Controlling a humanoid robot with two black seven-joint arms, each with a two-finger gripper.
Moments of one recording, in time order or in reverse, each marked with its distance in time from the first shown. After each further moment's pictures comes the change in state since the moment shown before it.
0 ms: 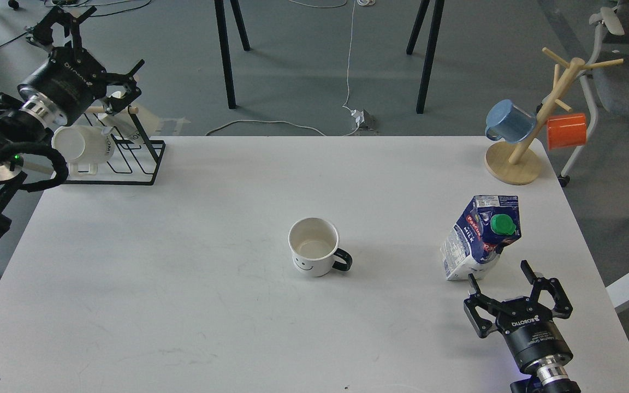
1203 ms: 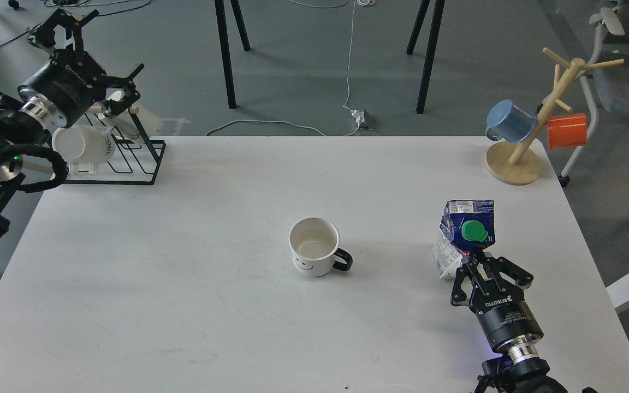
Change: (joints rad) left arm -0.001 0.000 -0.001 0.009 0.039 0.000 -0.005; right arm 0.072 0.078 -0.038 -0.033 -0.011 0.000 -0.009
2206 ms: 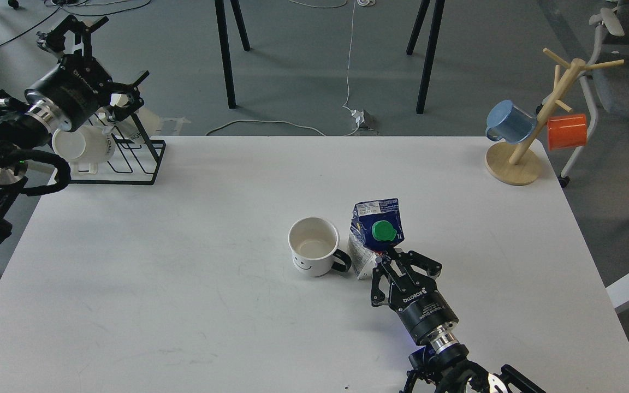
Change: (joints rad) left arm 0.005 -0.007 0.001 0.000 0.075 0.000 -0.005; right arm 0.163 0.184 -0.179 -0.164 -0.039 0.001 -0.063
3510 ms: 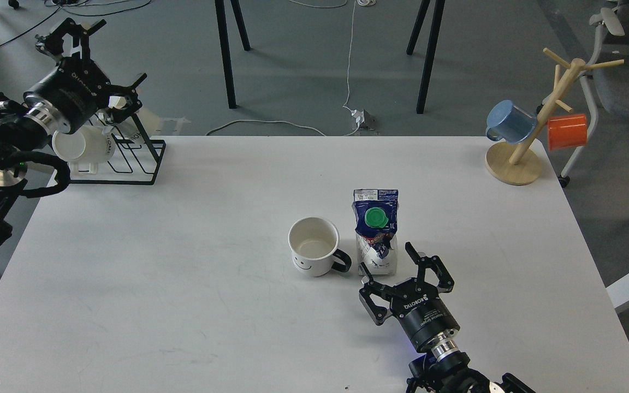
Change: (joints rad) left arm 0.004 -0.006 0.000 0.018 0.000 0.000 -0.003; right arm -0.037 -0.001 0.001 0.047 0.003 -0.001 0.010
